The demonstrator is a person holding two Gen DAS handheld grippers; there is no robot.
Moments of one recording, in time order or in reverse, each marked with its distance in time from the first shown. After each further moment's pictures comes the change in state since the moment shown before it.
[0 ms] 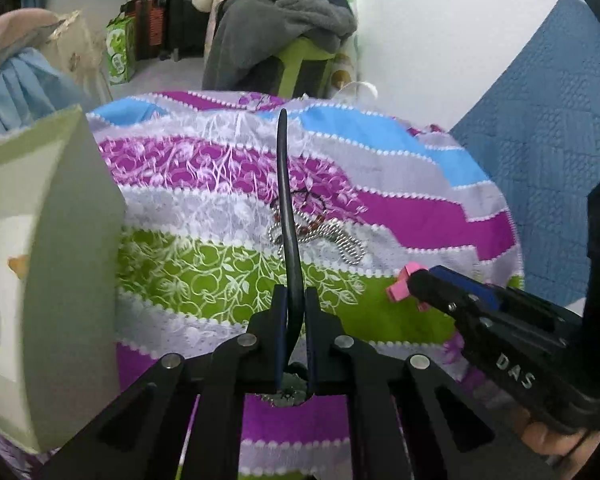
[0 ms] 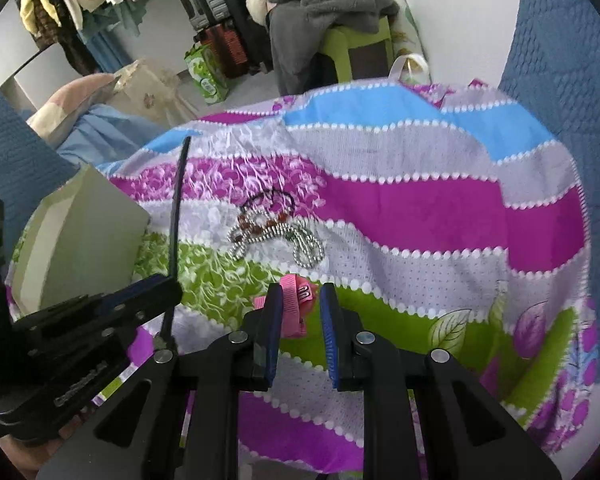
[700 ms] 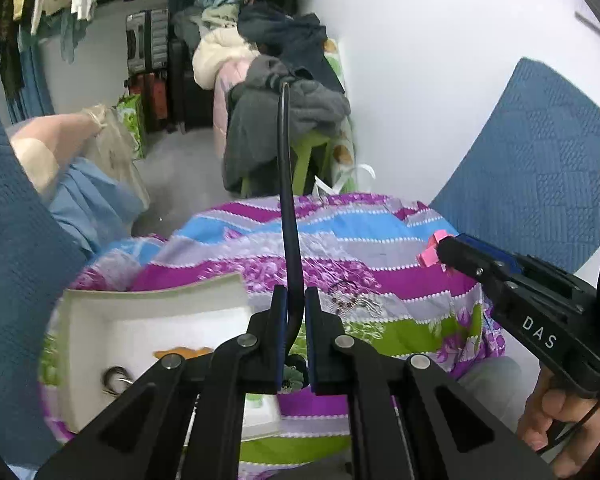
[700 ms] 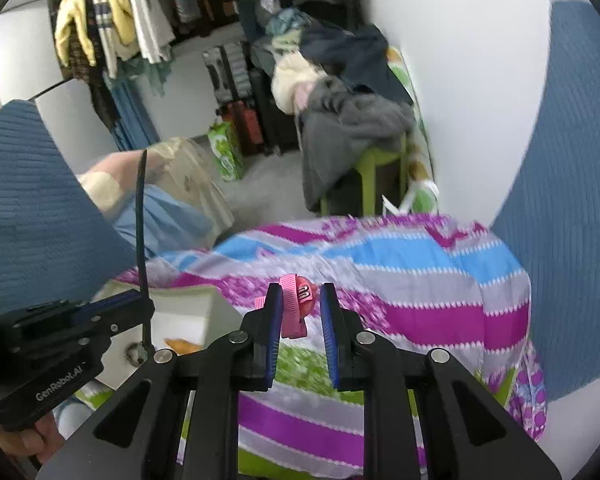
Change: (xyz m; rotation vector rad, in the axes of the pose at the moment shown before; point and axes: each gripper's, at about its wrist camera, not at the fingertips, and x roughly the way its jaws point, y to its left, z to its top) left arm -0.192 0.061 0.067 0.128 -0.166 0.022; right arm -0.123 0.140 0.064 -0.081 -0.277 -0.037
